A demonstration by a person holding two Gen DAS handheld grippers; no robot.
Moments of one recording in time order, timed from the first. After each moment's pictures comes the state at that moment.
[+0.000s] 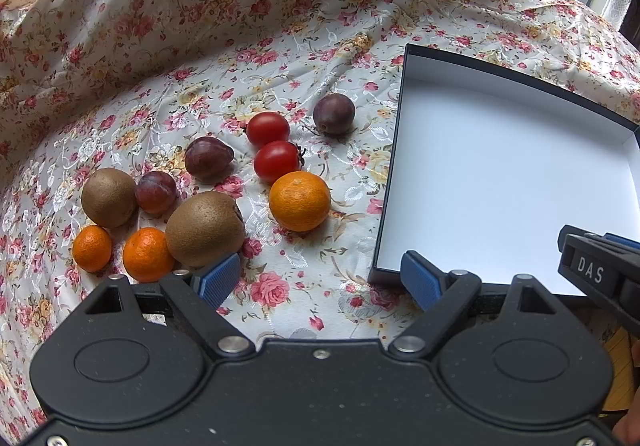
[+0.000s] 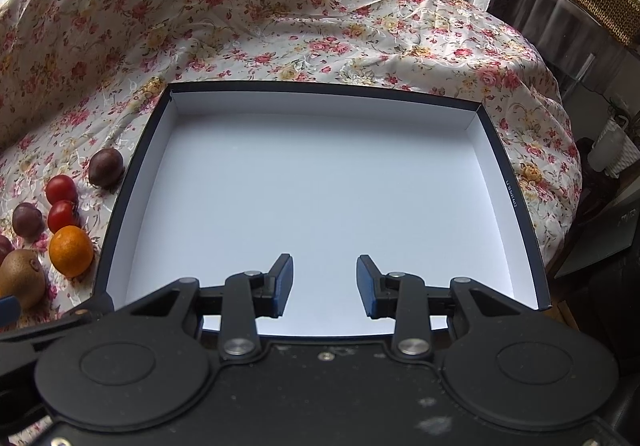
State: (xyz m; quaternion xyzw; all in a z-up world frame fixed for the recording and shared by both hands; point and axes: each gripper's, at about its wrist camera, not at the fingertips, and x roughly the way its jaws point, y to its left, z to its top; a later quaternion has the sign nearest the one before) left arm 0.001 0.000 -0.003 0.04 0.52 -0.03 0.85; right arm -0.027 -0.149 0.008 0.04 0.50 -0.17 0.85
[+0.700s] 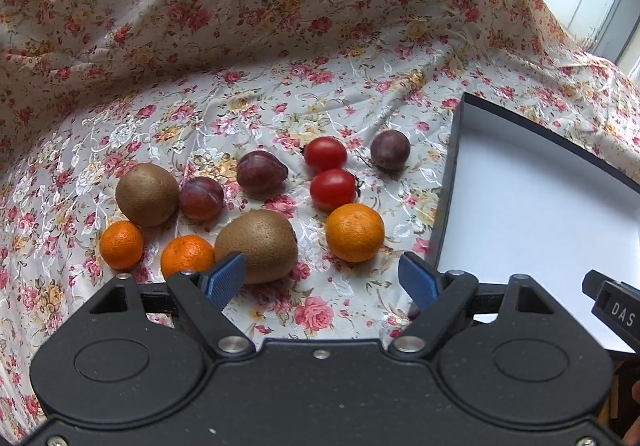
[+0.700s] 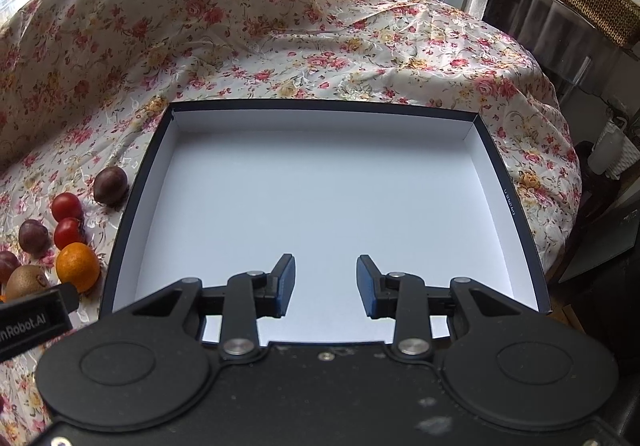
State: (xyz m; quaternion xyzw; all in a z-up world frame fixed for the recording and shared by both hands) left arm 0.011 0.046 0.009 -0.03 0.49 0.01 0.87; right arm -0.032 -0.149 0.014 0.05 0.47 -0.18 0.86
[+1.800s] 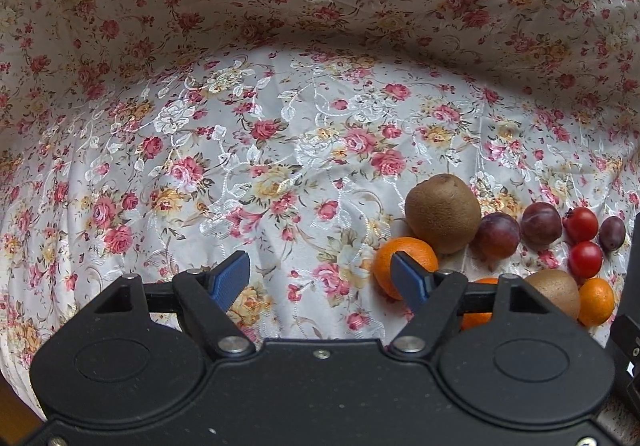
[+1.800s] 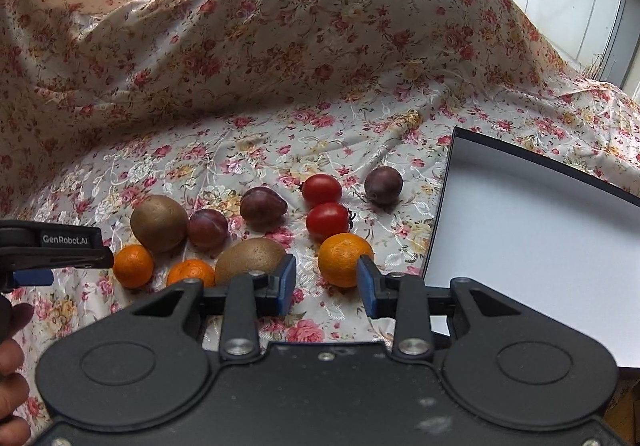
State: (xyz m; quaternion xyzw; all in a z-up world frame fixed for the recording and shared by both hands) left arm 0.010 0.233 -0.013 -0.12 0.51 0.16 0.83; right arm -0.017 0.030 0.020 0.00 0.44 0.05 0.89
